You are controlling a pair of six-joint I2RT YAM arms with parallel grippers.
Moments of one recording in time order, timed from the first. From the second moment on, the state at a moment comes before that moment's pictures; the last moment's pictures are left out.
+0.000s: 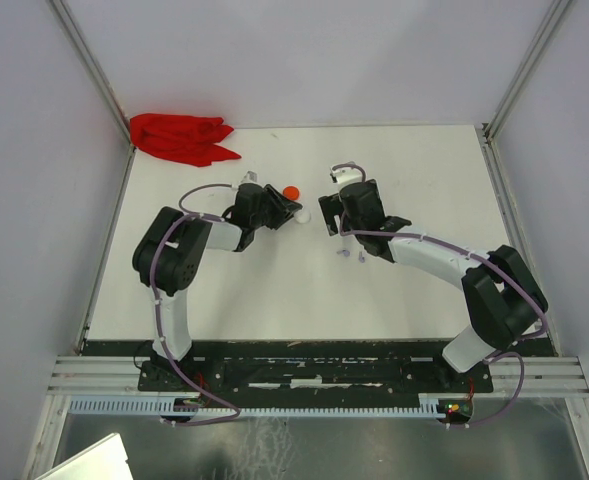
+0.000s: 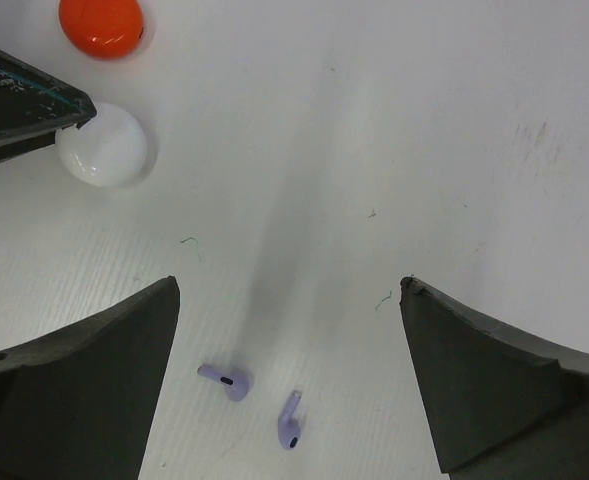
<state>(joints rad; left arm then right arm) -0.42 2.00 0.98 0.55 0.16 -1.07 0.64 1.59 1.00 0.01 0.39 0.06</state>
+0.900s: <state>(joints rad) -0.12 1.45 0.65 0.48 0.09 -1.04 0.75 2.12 1.60 -0.18 -0.05 0.05</state>
